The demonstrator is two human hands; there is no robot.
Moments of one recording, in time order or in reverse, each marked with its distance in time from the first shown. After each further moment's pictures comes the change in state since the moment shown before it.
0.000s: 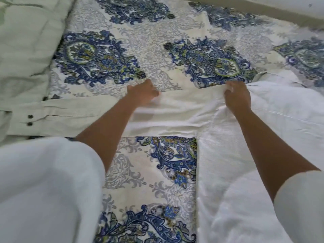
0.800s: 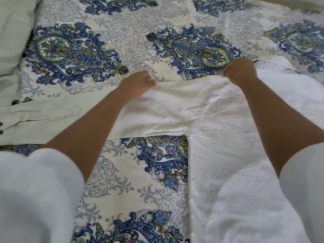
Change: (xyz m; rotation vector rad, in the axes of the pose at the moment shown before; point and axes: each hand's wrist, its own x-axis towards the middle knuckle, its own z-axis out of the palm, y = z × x) left_hand 0.014 0.018 0.006 -0.276 -0.031 0.152; right_hand 0.061 0.008 -0.028 -0.199 -0.077 0.067
